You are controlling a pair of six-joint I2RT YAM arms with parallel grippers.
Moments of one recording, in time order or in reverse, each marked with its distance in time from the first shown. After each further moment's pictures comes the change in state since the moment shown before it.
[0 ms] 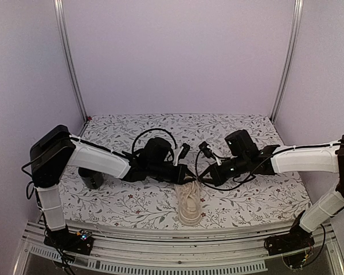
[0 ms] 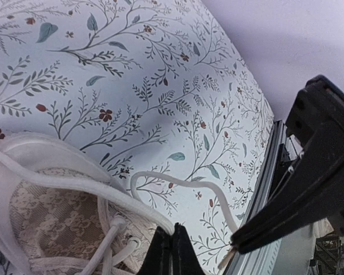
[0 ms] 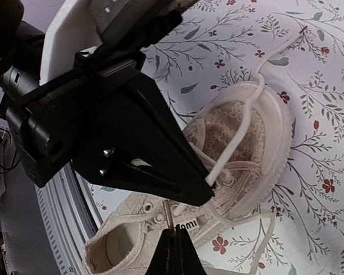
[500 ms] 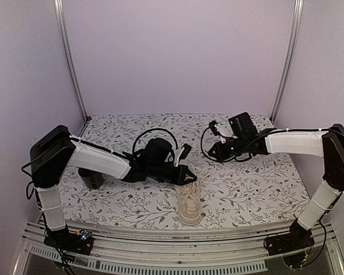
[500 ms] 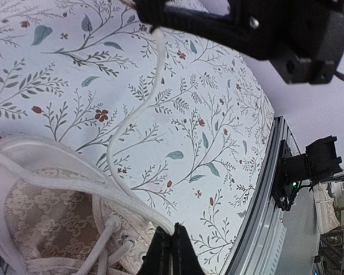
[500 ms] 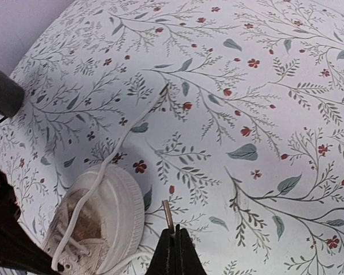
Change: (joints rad) left arm -0.008 0.000 0.000 0.001 -0.004 0.026; right arm -0.170 0.187 0.238 -0.051 0.243 -0.095
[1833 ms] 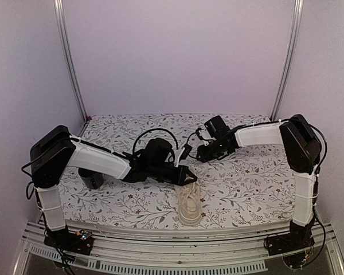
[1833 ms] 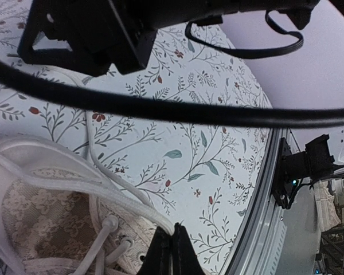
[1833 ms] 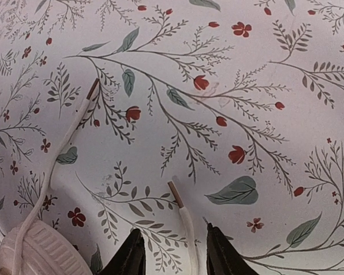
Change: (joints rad) left arm -0.003 0.000 0.000 0.001 0.005 0.010; right arm 0.032 0.365 0.305 -0.122 0.143 0.051
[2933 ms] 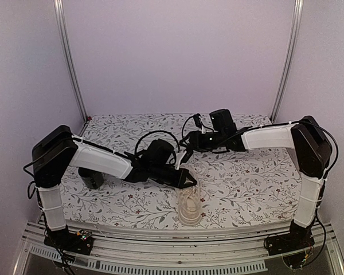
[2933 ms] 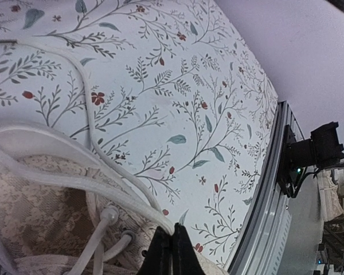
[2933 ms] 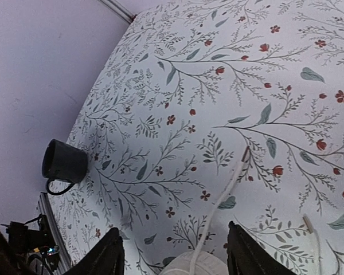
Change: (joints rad) left arm -0.007 0.019 0.021 -0.067 0.030 0.029; right arm 0.034 -0.107 -0.112 0.405 -0.339 0.385
